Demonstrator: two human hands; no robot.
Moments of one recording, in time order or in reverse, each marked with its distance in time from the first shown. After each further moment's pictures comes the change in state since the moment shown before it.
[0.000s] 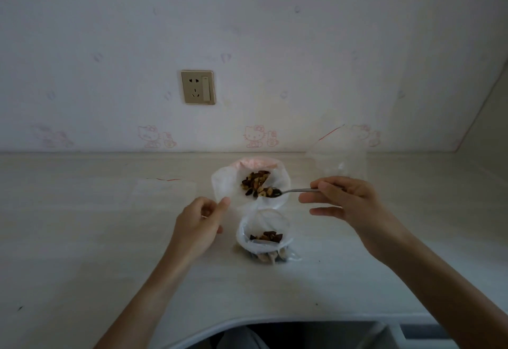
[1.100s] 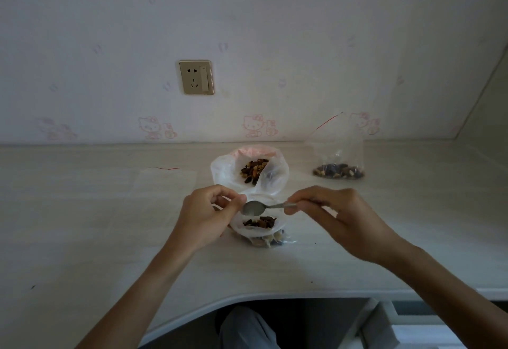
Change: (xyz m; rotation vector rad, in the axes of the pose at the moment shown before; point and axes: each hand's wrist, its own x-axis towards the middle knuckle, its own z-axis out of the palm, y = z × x) left_hand -0.026 0.025 -0.002 -0.009 -0.107 0.158; right_hand -0.040 0.000 0.007 -0.679 -0.268 -0.561
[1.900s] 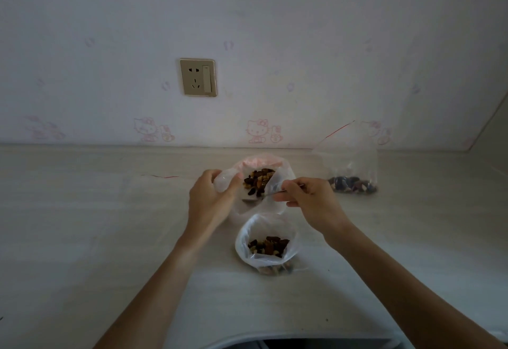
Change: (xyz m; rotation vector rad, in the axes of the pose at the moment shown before) left_hand 0.088 -0.036 0.024 0.007 0.235 -0.007; right_hand 0.088 0.059 0.059 0.392 0.244 0.602
